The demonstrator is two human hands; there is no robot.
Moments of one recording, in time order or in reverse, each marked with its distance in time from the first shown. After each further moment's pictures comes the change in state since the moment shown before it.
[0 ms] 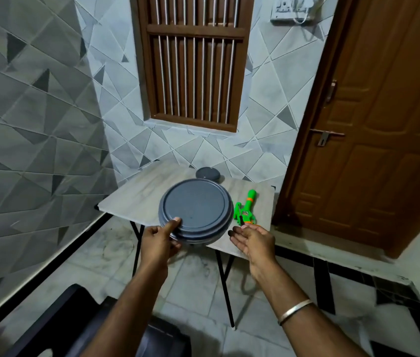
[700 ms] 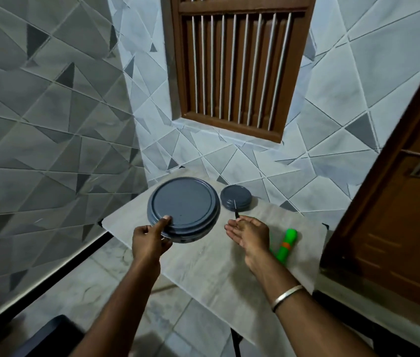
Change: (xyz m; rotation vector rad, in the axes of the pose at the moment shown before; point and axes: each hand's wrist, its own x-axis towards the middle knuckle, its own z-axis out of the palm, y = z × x) left_hand 0.268 0.014 0.095 0.032 0.391 0.012; right_hand 0.319 -0.026 0.126 -0.110 -0.194 0.135
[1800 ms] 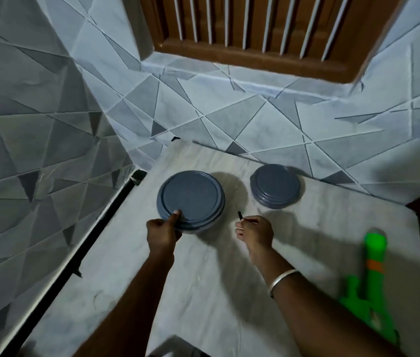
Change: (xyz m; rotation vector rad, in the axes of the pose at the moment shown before) left_hand 0.396 -0.046 0.087 0.310 -0.023 -0.214; right_hand 0.332 0.154 0.131 -0.322 0.339 0.234
